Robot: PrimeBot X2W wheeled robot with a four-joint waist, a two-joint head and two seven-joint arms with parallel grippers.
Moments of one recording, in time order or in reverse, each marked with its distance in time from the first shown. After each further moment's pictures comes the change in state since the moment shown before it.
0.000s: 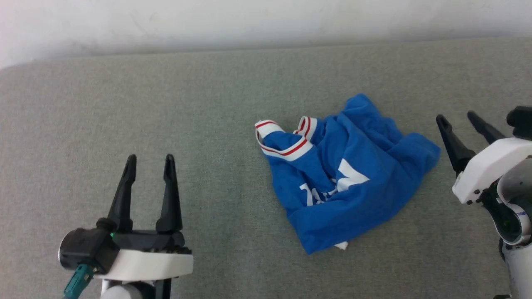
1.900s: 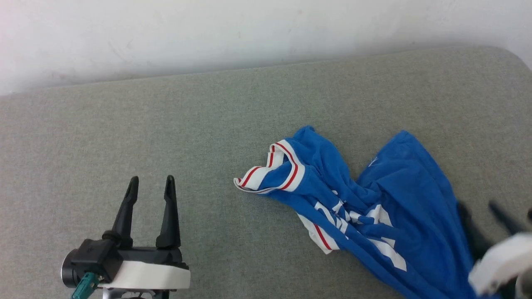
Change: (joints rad) left arm 0.029 -0.023 0.037 0.088 0.034 -0.043 0.000; right arm 0.512 0.168 -0.195 -0.304 -0.069 0.000 0.106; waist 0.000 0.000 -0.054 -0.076
